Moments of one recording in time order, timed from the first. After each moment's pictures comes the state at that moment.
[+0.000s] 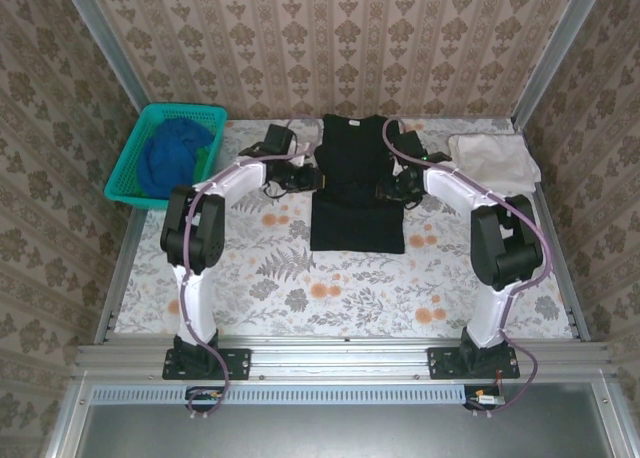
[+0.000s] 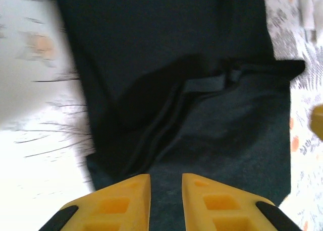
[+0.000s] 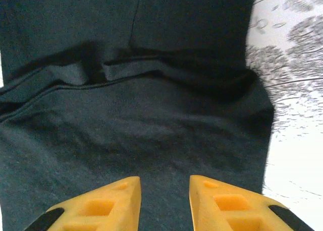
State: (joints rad) left arm -0.45 2.08 1.58 -0.49 0.55 -0.33; right arm 0.27 1.89 1.40 -0.63 -0.11 0.45
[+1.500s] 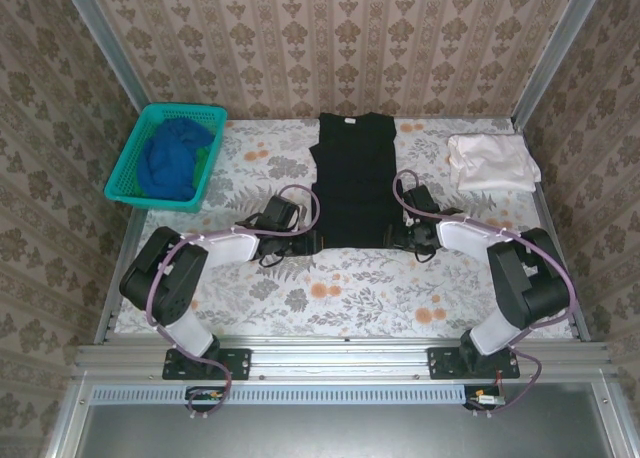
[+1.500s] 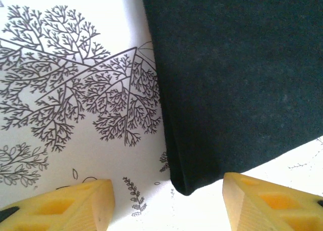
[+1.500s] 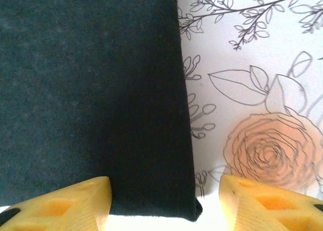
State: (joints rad) left arm -0.63 1.66 0.78 -0.09 0.24 -0.55; right arm 0.31 1.60 0.82 -0.38 -0.07 0.53
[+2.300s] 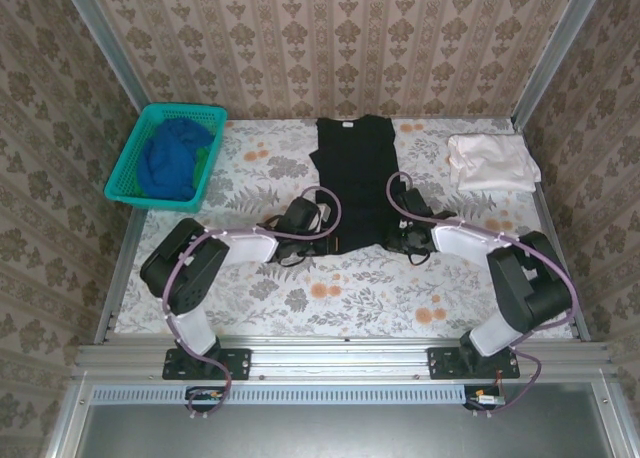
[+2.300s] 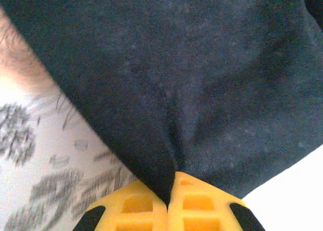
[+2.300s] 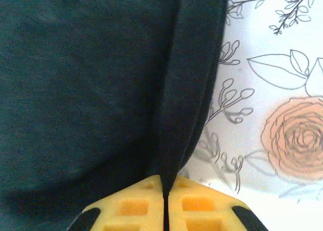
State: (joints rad) left arm -0.75 1.73 0.82 0.06 0.29 -0.62; right arm 0.39 1.53 0.80 -0.39 -0.03 0.60
